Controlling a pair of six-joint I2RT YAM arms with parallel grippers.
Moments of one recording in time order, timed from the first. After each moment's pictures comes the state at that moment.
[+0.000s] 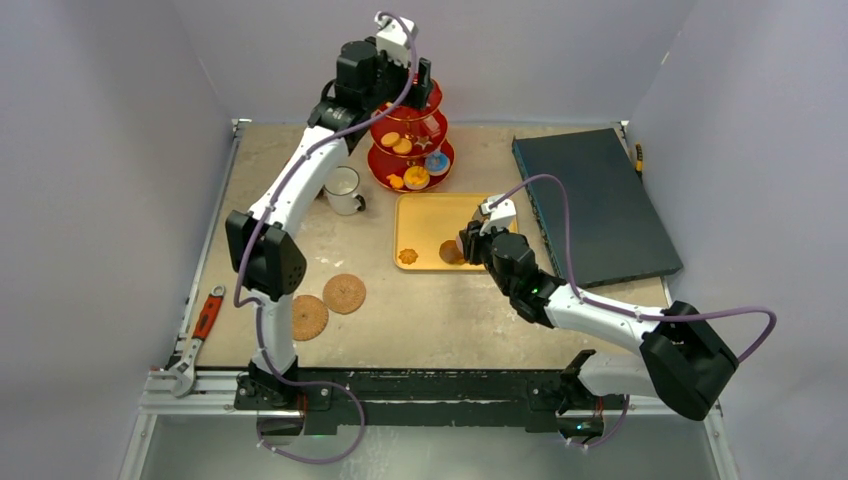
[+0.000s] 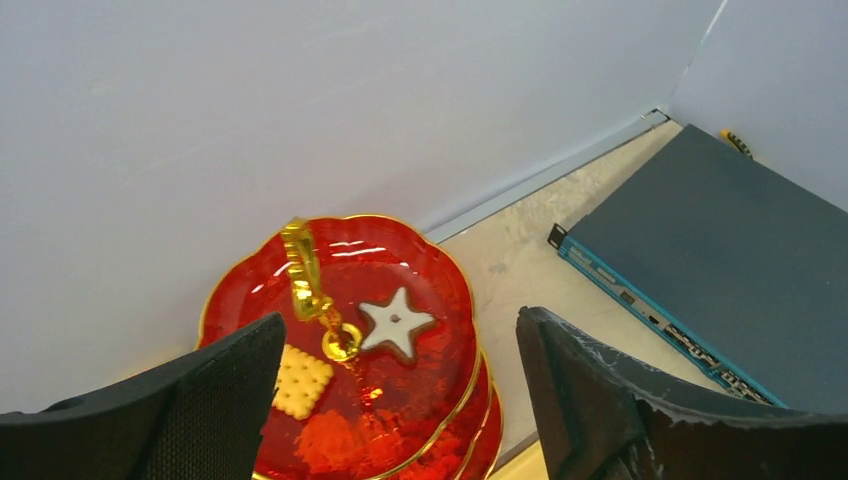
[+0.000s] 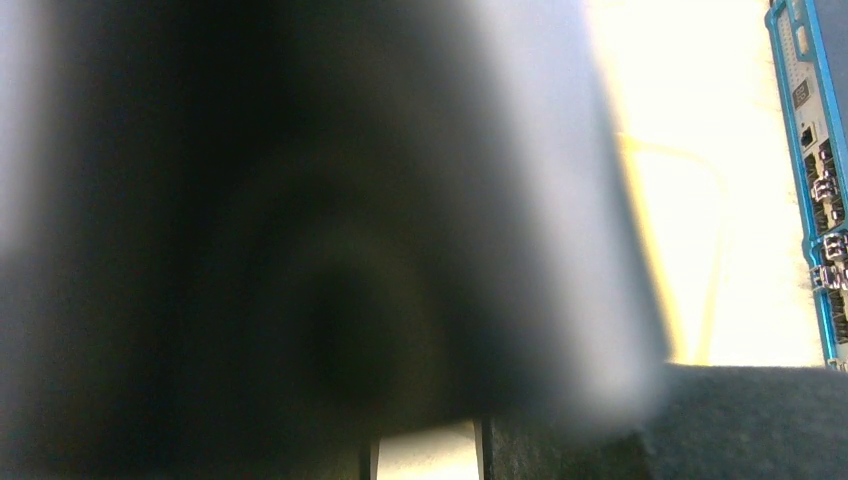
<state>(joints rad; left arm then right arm) -0.42 2.03 2.12 -0.23 0.13 0.01 0.77 1.24 0.53 0.48 0.37 0.23</state>
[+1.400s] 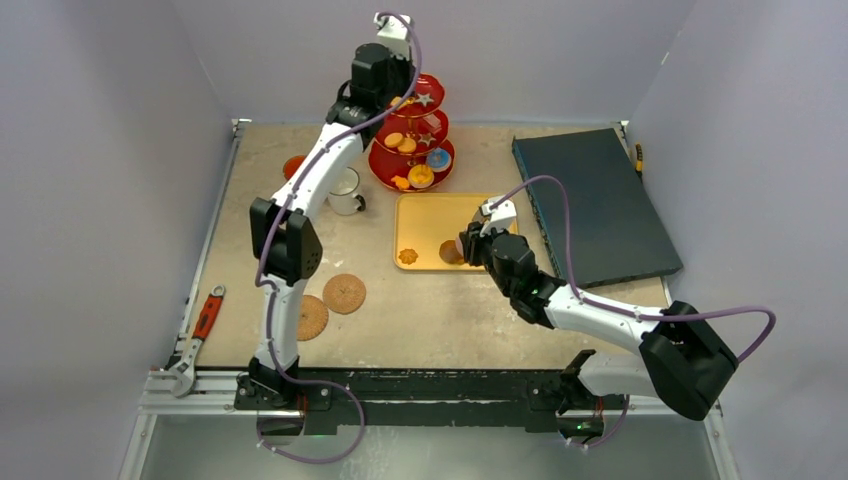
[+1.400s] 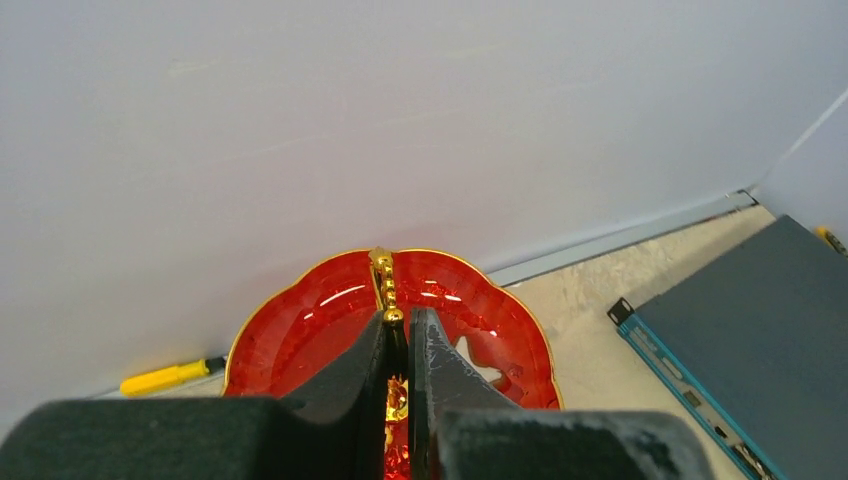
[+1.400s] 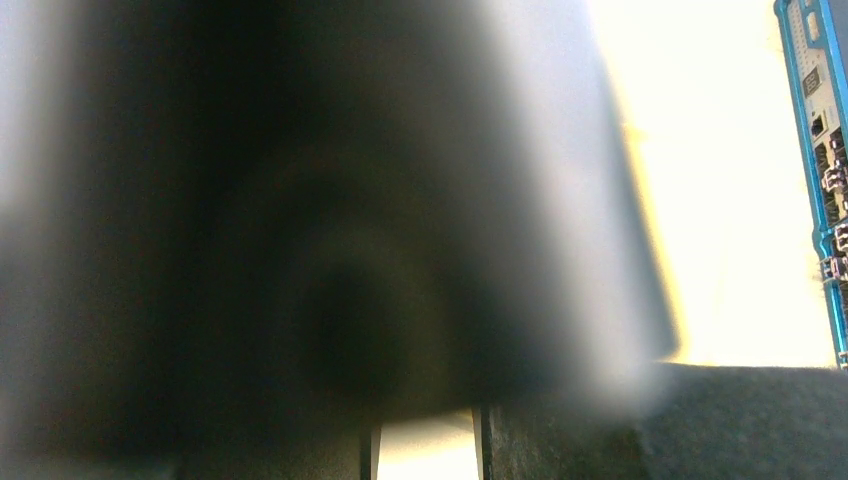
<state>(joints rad) -0.40 2.20 2.26 -0.13 -0.02 -0.07 0.77 1.24 0.53 0.48 0.36 0.25</state>
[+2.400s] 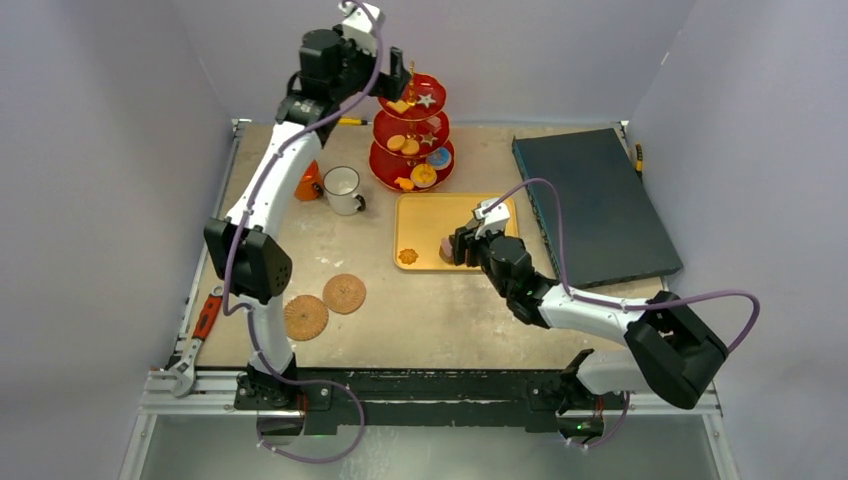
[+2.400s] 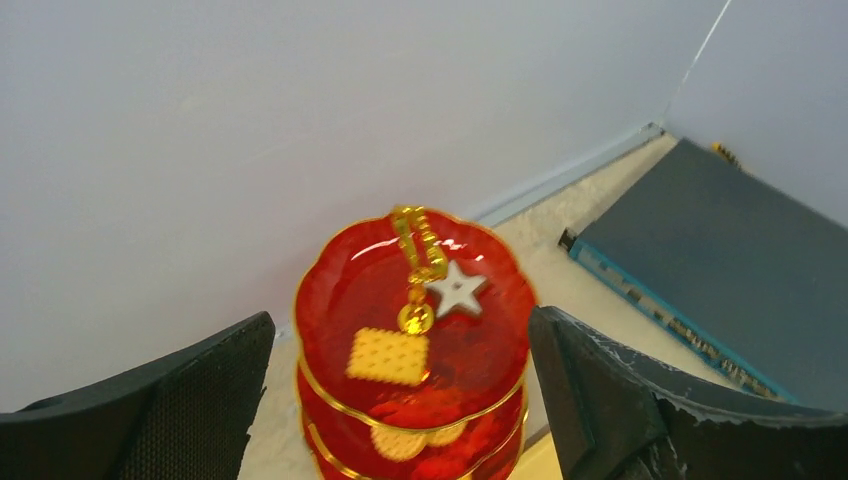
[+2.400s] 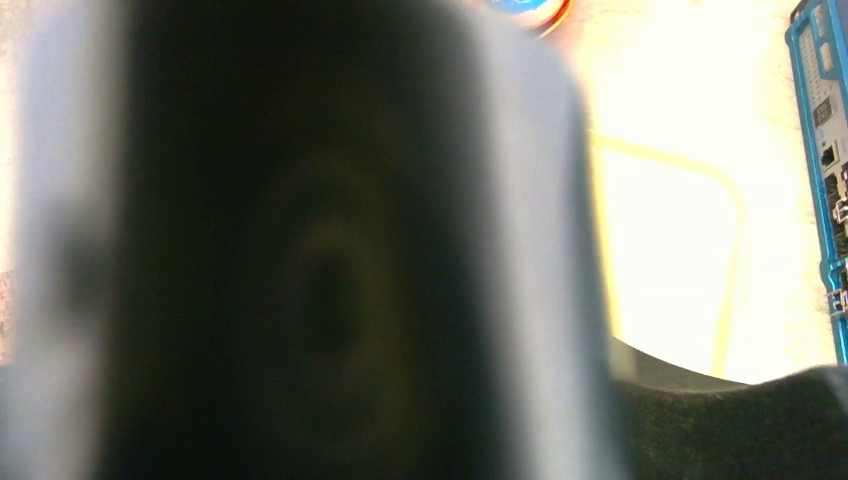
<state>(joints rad) -0.34 1.95 2.09 -0.23 0.22 0.00 0.77 1.30 0.50 0.60 0.34 0.18</state>
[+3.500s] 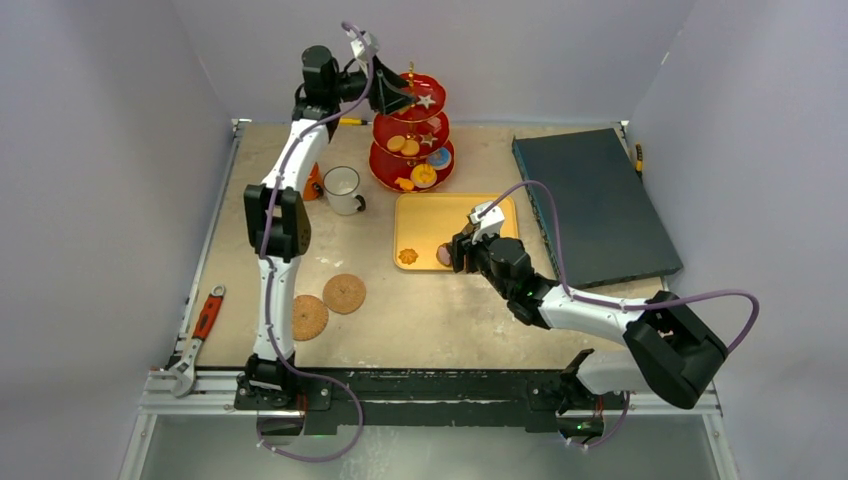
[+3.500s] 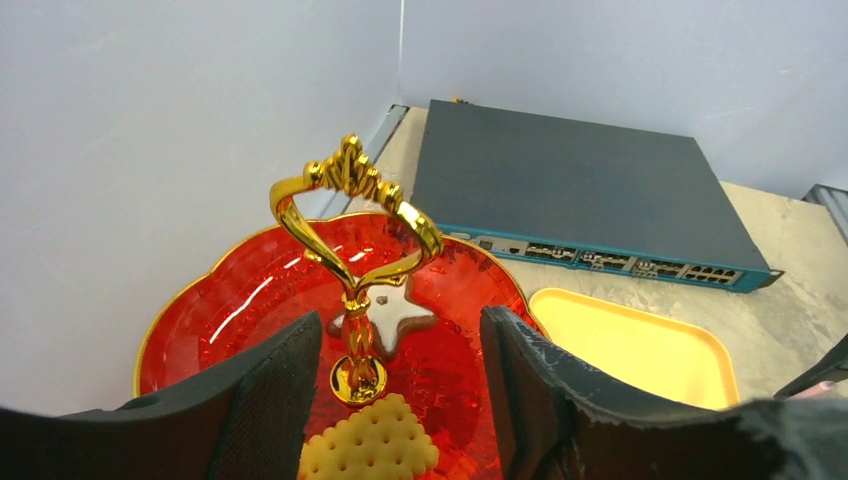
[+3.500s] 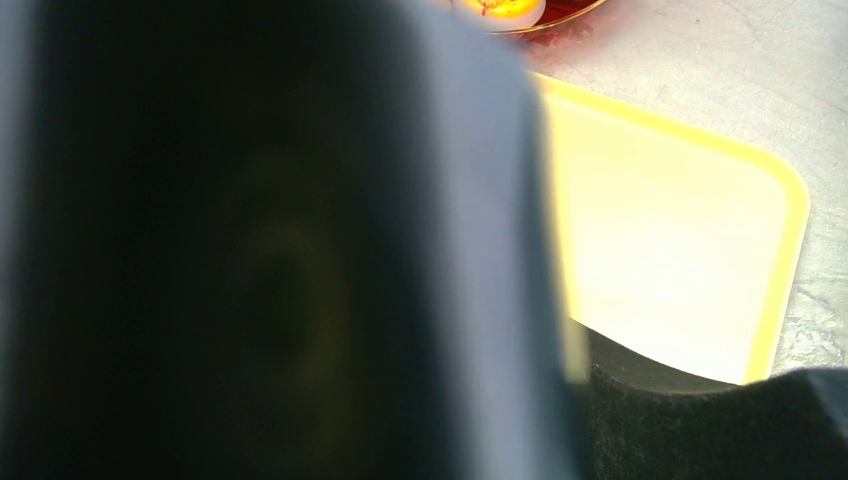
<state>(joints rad) -0.16 2.44 2.38 0.15 1.12 -0.16 0.77 1.31 0.49 0.57 0.24 0.17</state>
